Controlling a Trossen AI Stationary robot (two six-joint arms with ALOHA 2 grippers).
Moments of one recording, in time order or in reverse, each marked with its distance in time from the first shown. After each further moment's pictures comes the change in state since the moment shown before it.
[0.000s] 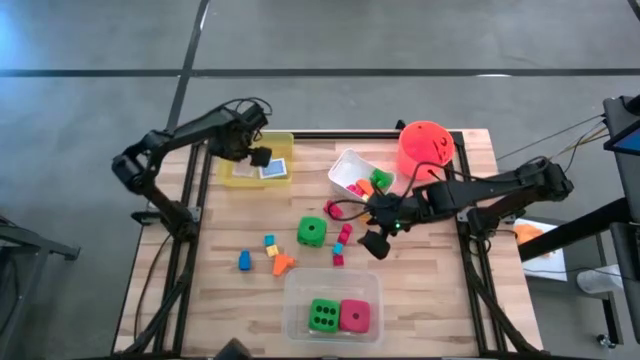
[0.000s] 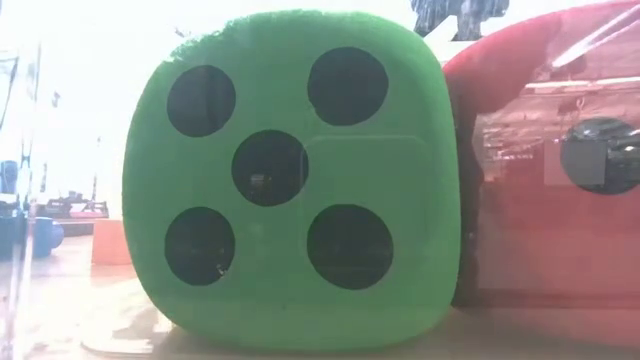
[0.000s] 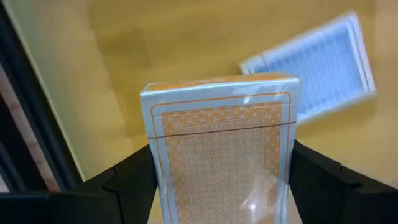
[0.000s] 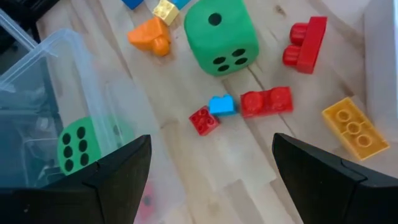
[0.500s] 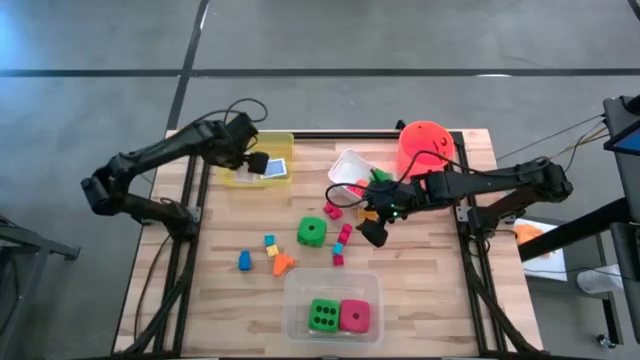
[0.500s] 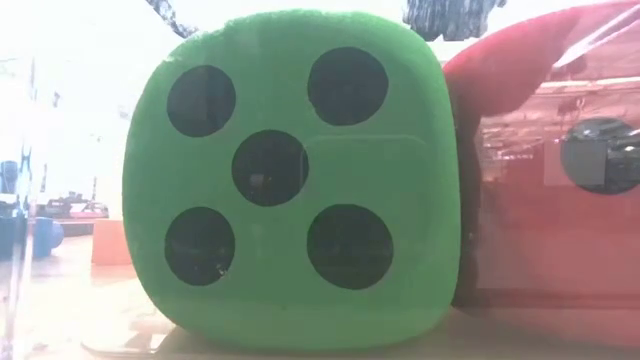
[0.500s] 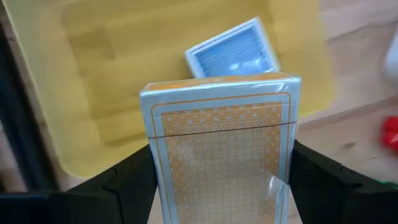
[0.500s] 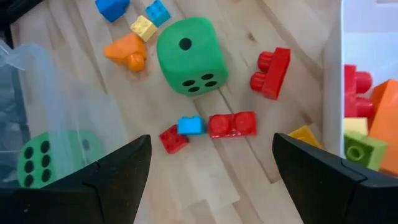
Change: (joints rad) left arm -0.150 -0.288 -0.098 0.039 0.019 -0.118; right arm -0.103 0.000 0.000 0.000 -0.001 -0.156
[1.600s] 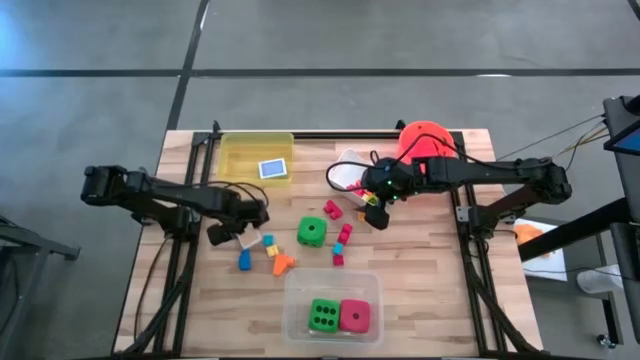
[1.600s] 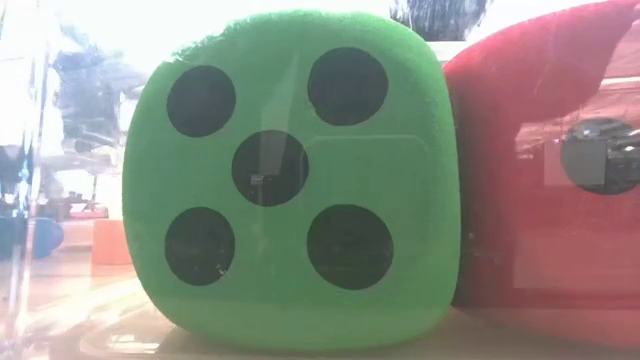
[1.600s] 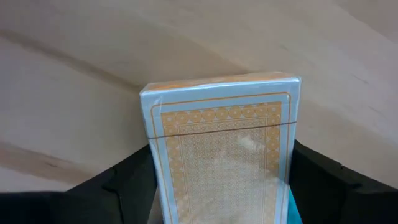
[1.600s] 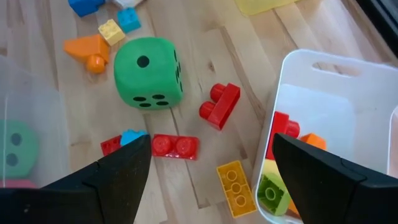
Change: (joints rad) left arm -0.616 -0.033 -0.517 0.335 0.098 -1.304; right arm -0.154 -0.001 0.019 -0.007 -0.011 -0.362
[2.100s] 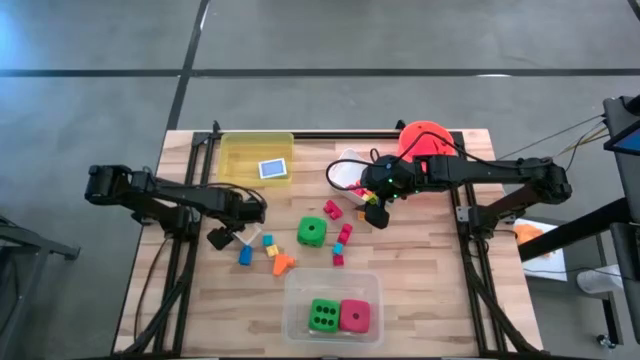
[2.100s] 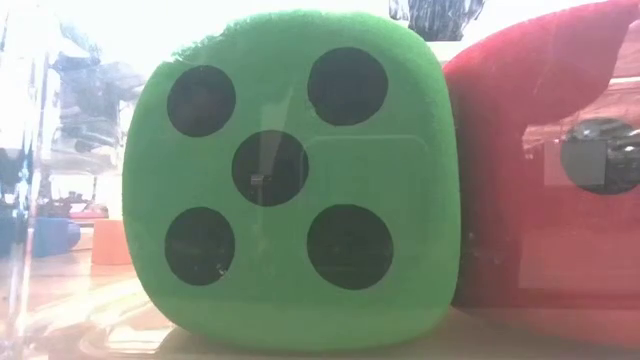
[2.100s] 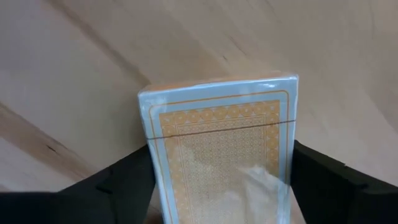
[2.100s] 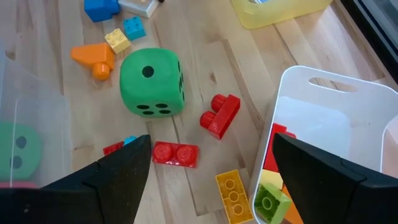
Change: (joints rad) left arm 0.001 0.050 0.002 -0.041 -0.058 -0.333; right arm 0.000 0.000 0.031 -0.002 0.000 -0.034
